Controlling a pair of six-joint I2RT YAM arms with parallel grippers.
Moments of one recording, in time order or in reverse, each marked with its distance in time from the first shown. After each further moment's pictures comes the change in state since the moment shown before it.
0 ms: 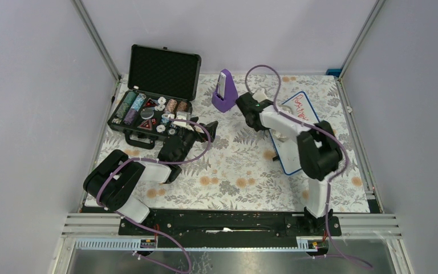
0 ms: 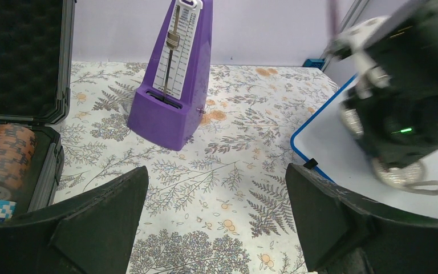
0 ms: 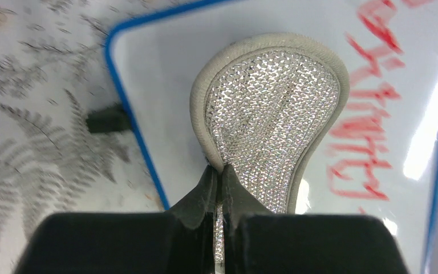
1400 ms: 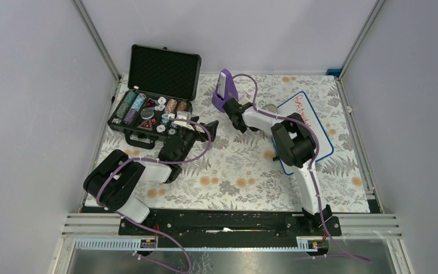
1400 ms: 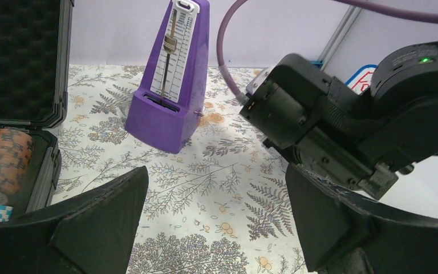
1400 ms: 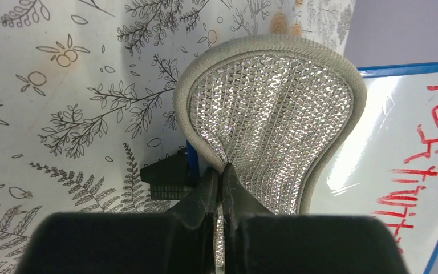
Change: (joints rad) left arm -0.004 0.000 0.008 -0.001 -0.001 0.001; right arm 0.042 0.275 0.180 -0.006 0.122 -0.130
